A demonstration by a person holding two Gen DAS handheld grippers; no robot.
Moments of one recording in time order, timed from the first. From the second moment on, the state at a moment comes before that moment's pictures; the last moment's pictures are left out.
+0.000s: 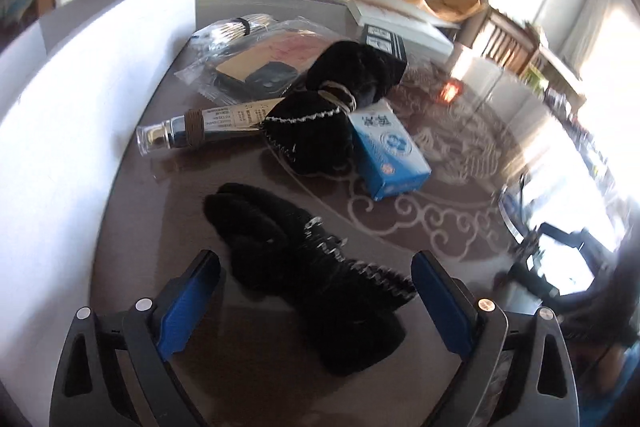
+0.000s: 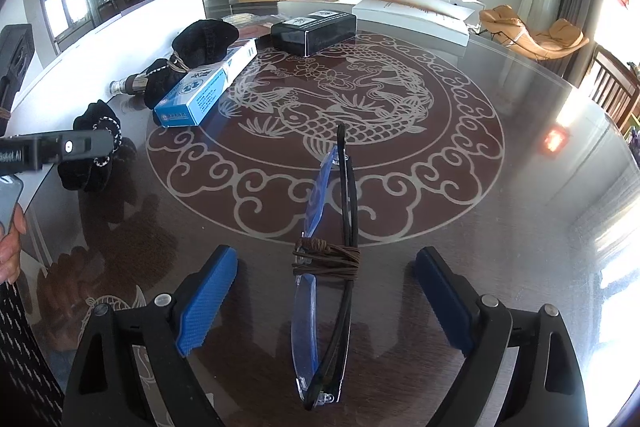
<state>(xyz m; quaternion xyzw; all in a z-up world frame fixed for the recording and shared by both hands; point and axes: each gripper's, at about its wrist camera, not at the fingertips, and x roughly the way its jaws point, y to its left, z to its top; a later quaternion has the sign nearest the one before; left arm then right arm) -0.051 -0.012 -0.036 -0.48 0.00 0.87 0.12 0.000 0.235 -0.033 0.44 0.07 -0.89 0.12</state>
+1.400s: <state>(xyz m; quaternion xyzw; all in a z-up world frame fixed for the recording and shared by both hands) 0.022 -0.325 0.071 -0.41 -0.14 0.89 -0.14 0.017 -0.119 0.102 0.37 0.02 -0.79 0.49</state>
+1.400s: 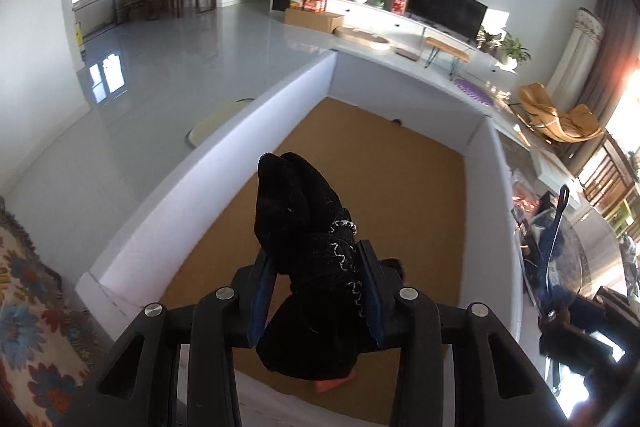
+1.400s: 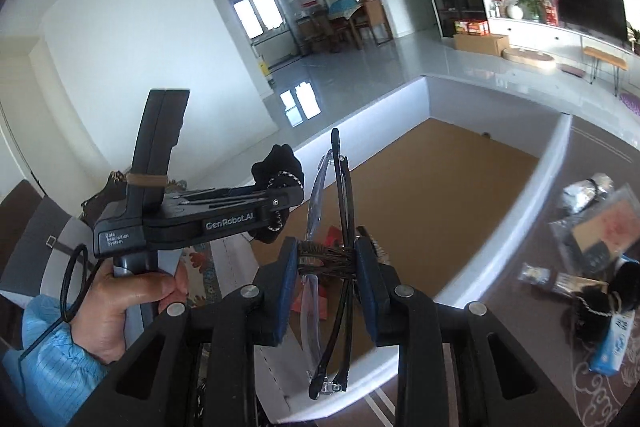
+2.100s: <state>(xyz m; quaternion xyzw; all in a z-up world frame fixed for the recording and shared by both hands) 0.054 -0.190 0.084 -0.35 -0.17 0.92 -0.02 0.021 0.024 0.050 0.32 0.07 -0.89 0.33</state>
